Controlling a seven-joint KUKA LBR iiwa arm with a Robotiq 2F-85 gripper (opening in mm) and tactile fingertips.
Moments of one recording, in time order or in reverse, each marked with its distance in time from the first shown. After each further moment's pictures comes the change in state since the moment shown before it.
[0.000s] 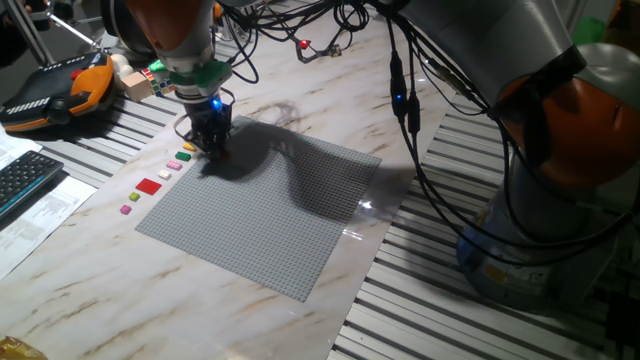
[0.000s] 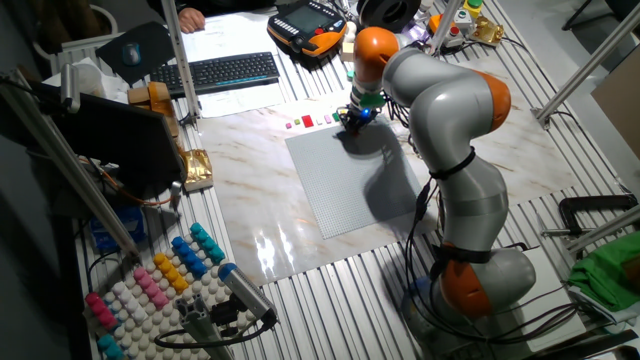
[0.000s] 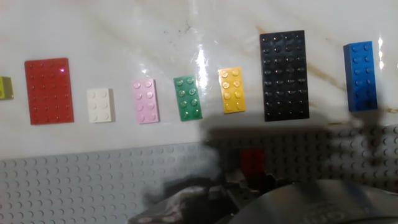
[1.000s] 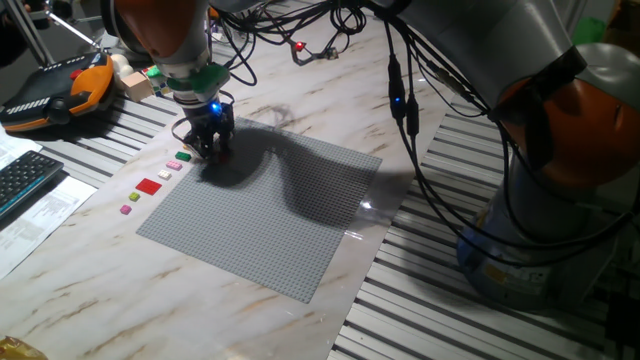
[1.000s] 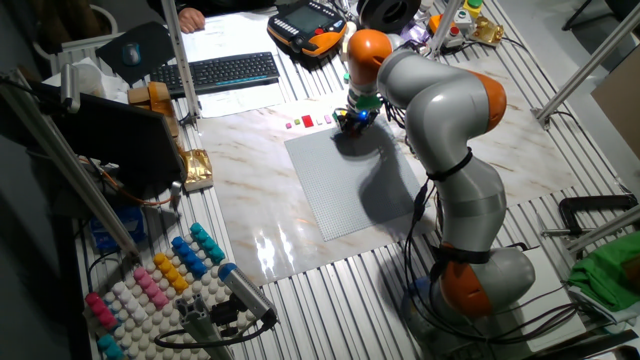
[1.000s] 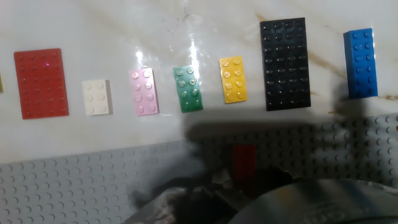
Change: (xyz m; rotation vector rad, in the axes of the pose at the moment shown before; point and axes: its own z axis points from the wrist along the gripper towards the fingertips) arm 0.007 0.003 -0.004 0.046 0.014 0.008
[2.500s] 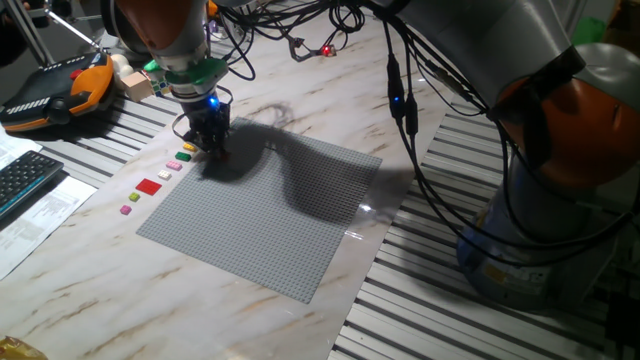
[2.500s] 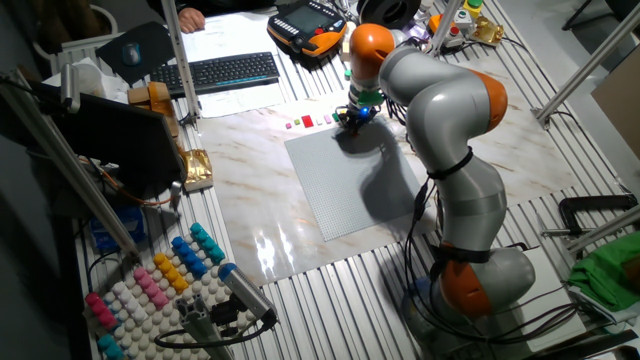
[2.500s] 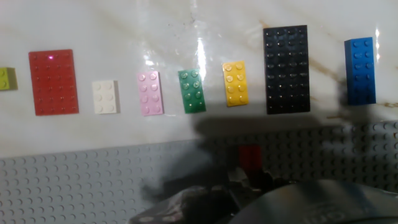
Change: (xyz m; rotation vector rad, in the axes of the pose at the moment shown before) arm -0.003 -0.001 -0.010 -0.028 0.017 -0.031
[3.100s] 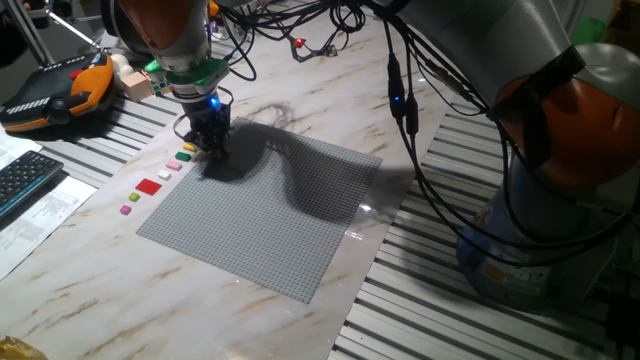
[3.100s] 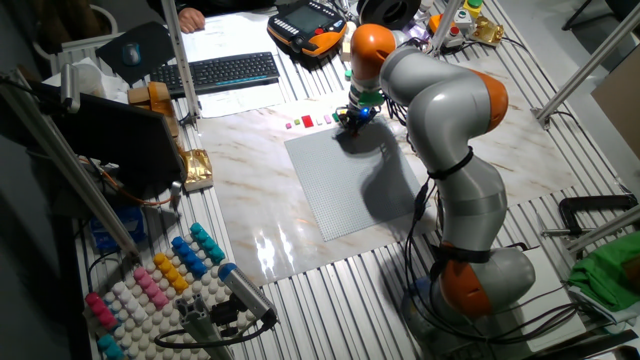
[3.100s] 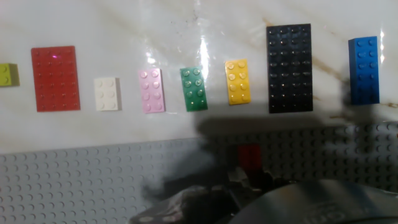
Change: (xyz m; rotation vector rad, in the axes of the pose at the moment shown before) arm 0.002 0.001 0.002 -0.004 -0.001 -0.009
